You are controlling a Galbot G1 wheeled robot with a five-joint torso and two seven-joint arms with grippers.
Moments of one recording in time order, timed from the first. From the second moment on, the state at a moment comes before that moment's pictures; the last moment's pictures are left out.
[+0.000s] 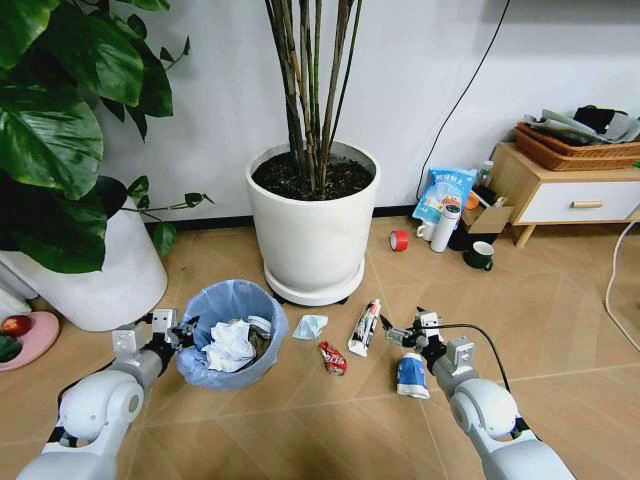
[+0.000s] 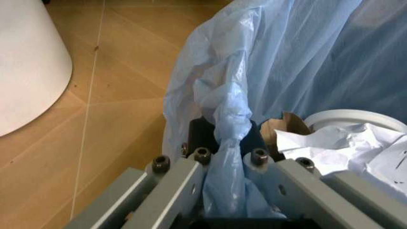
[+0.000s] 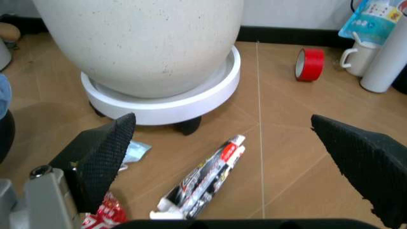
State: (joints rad) left arm 1.33 -1.09 -0.63 -1.91 -0.54 0.59 0.04; right arm -1.30 1.19 0.40 1.77 0.32 -0.21 -0.08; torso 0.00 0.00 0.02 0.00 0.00
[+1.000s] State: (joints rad) left arm 1.36 -1.09 -0.64 -1.94 -0.54 0.60 0.03; right arm -1.31 1.28 0.46 1.38 0.27 -0.17 -0.12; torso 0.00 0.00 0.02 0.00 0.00
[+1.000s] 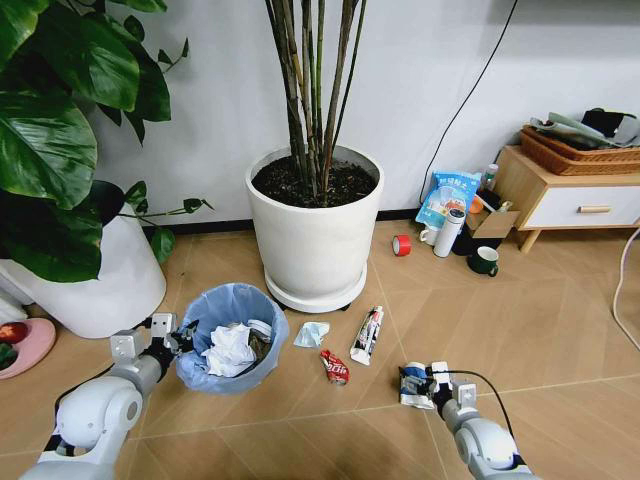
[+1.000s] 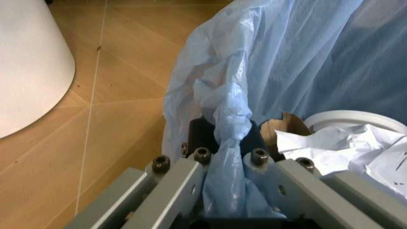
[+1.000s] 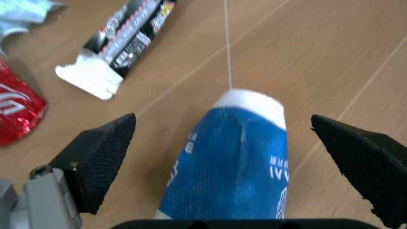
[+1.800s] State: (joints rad) left arm 1.35 -1.09 -0.63 -1.92 -0.54 0.59 0.03; right arm -1.26 1.31 0.48 1.22 0.21 -0.13 -0.14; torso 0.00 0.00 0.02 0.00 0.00
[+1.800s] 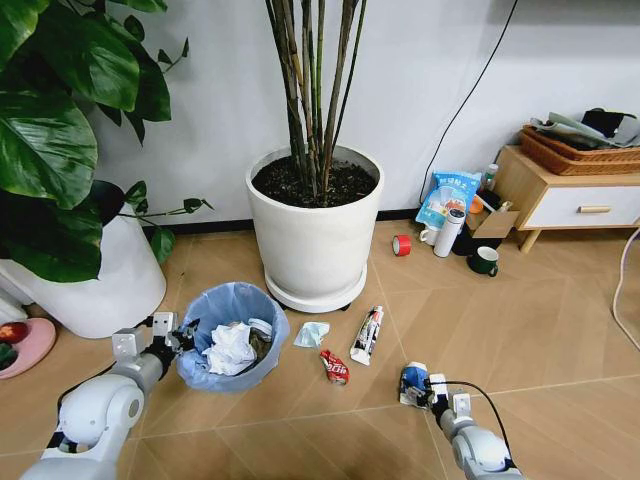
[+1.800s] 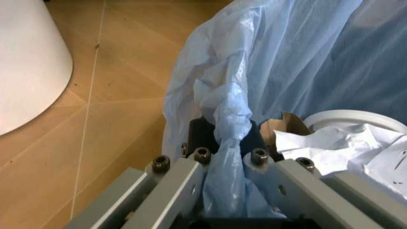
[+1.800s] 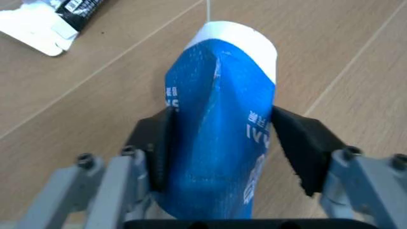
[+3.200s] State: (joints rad) left arm 1.36 -1.05 -0.67 -1.93 -0.56 0.59 0.04; right arm -1.21 1.10 0.35 1.80 0.46 -0.25 -0.10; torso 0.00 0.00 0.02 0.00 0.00
